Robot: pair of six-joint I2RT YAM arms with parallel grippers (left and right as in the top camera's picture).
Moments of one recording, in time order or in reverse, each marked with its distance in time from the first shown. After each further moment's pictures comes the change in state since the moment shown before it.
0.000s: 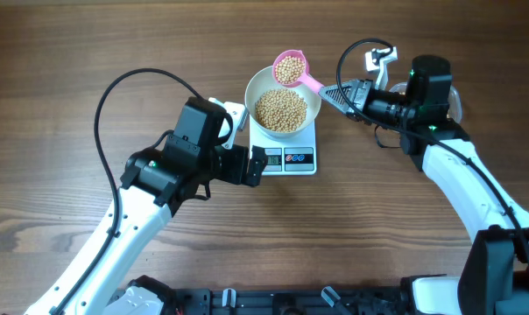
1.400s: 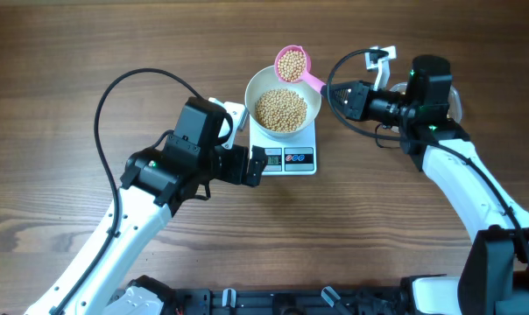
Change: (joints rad) left arm 0.000 0.000 0.000 0.000 0.000 0.000; right arm 0.000 0.000 0.000 -0.001 0.046 -0.282
